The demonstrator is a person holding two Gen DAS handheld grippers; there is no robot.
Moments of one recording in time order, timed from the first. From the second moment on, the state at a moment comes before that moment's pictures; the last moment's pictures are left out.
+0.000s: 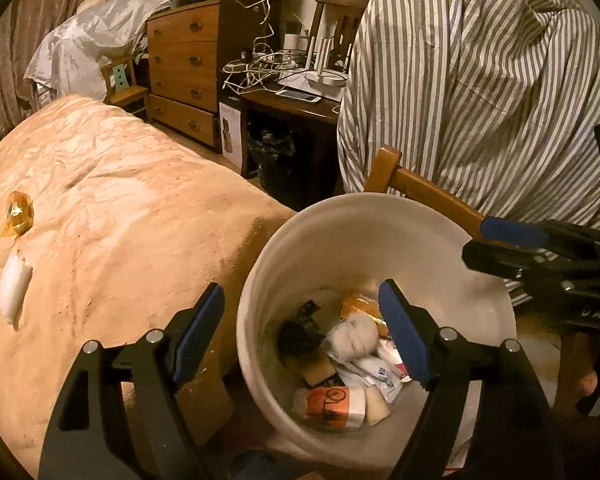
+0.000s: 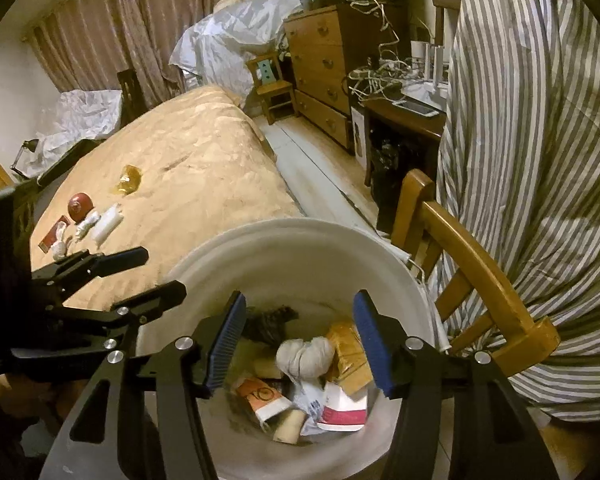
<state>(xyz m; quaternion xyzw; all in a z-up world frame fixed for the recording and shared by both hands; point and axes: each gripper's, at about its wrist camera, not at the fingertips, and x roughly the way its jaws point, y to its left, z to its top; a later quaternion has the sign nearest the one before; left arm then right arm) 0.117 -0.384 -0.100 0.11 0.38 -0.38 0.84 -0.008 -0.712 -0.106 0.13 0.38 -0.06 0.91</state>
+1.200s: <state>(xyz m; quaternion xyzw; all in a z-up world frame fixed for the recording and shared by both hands) 0.332 -0.054 -0.121 0.16 0.40 -0.19 0.88 0.317 -0.336 -0.138 0.16 0.45 0.17 0.86</state>
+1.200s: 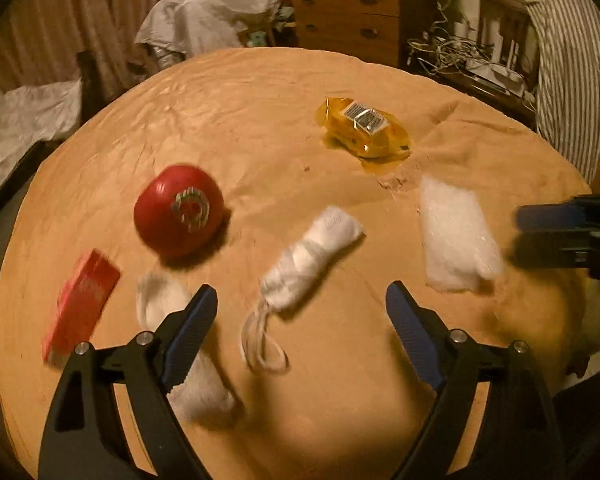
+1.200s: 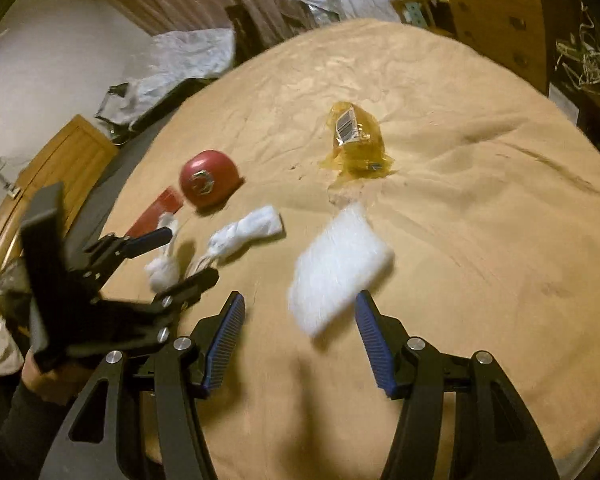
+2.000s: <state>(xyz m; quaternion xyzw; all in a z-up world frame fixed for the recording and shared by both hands) 0.354 -0.095 -0.157 0.20 0.42 -0.17 0.87 0.319 -0.340 -0.143 0.09 0.43 0.13 0.89</state>
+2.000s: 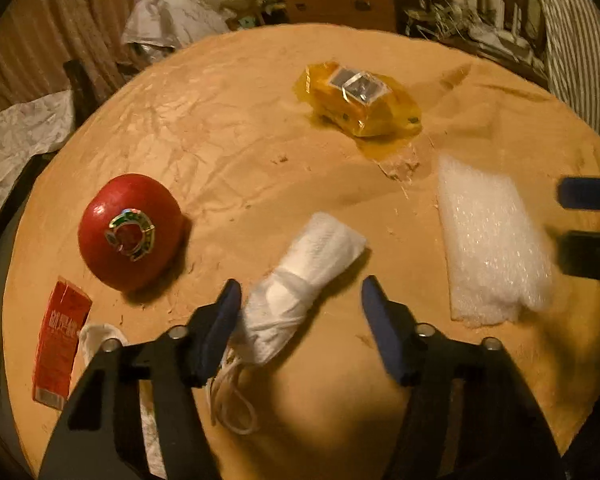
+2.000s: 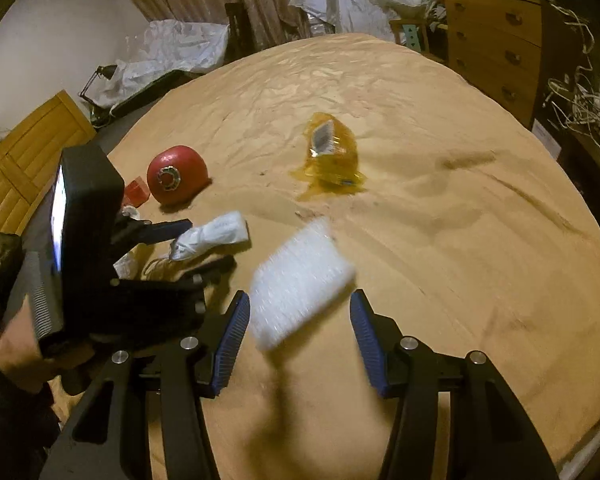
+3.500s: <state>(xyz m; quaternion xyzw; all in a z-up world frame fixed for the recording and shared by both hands) 0.281 0.130 -0.163 -0.02 0.42 0.03 0.91 0.371 -0.083 -0.164 -0.04 0.44 0.26 0.86</state>
